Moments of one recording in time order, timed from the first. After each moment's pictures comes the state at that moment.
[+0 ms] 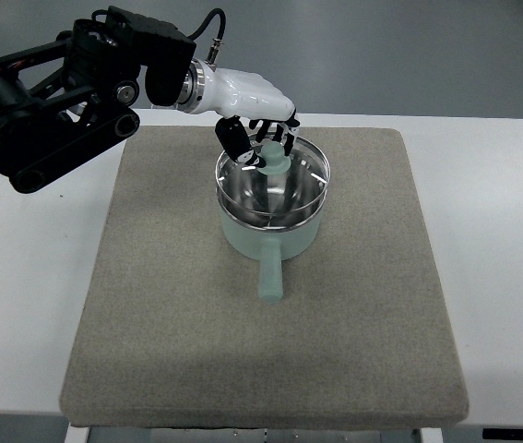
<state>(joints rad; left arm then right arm) -1.28 0.39 -0.48 -1.23 1.81 -0.61 -0.11 0.03 0.00 -0.06 0.17 0.03 -0.06 0.10</state>
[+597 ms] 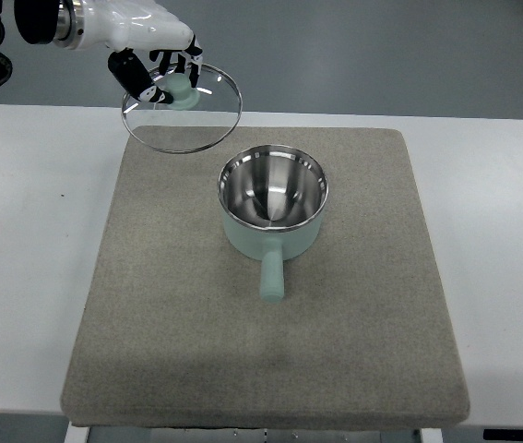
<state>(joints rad) -1.28 0.73 -0.52 -1.31 1.81 -0.61 -0.12 0.03 0.00 -0.06 0.17 0.03 -0.07 0.10</state>
